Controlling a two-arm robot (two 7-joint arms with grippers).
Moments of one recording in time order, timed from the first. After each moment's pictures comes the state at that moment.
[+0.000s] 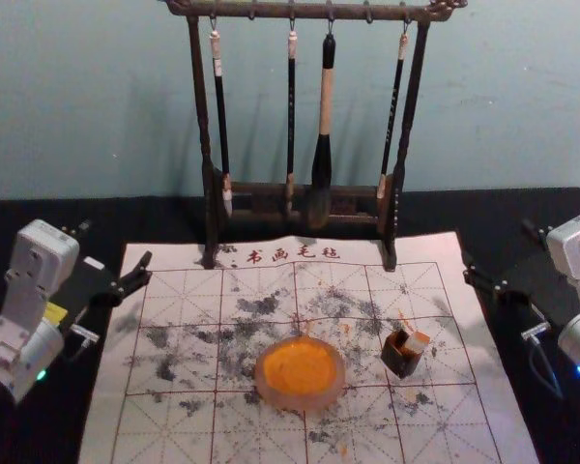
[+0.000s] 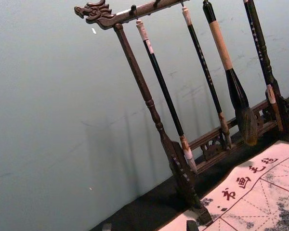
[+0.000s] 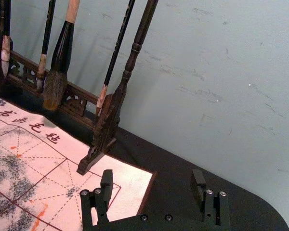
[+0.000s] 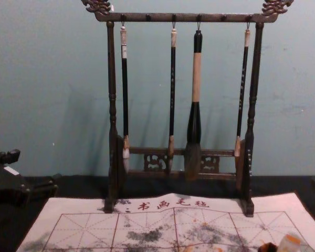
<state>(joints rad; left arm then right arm) -0.20 0.60 0.45 -1.41 -0.25 -0.12 0.03 0.20 0.60 -0.45 -1.41 0.25 -0.12 -0.03</state>
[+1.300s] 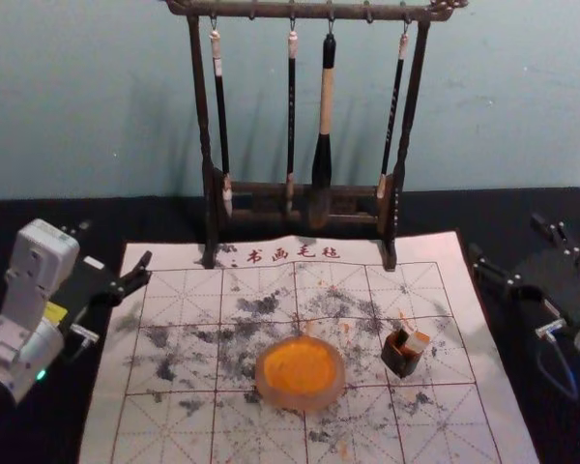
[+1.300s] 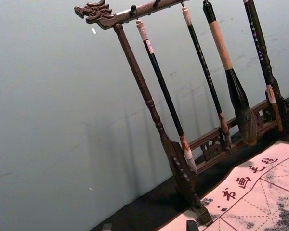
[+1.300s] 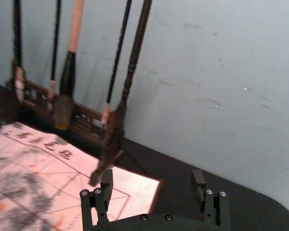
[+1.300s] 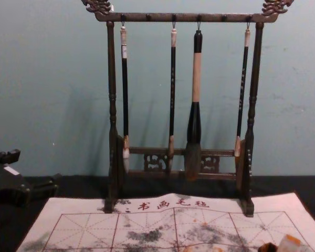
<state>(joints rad) -0.20 0.60 0.45 -1.41 -0.25 -0.12 0.03 0.13 0.62 -0.37 -1.49 0.35 -0.12 0.04</state>
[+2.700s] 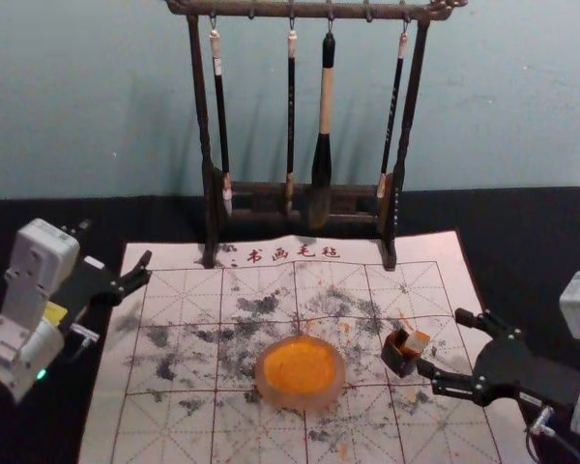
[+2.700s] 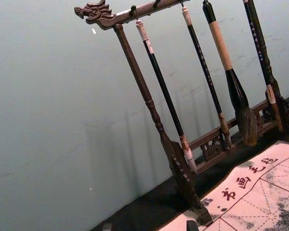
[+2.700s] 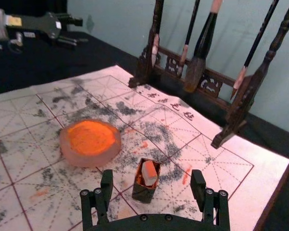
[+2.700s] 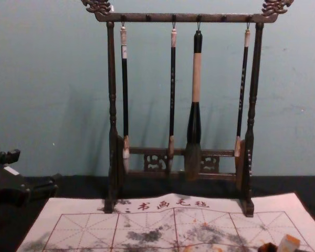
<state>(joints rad) -0.20 0.60 0.45 -1.41 -0.25 -0.12 0.03 0.02 0.71 -0.36 -1.60 0.44 -0.03 0.49</state>
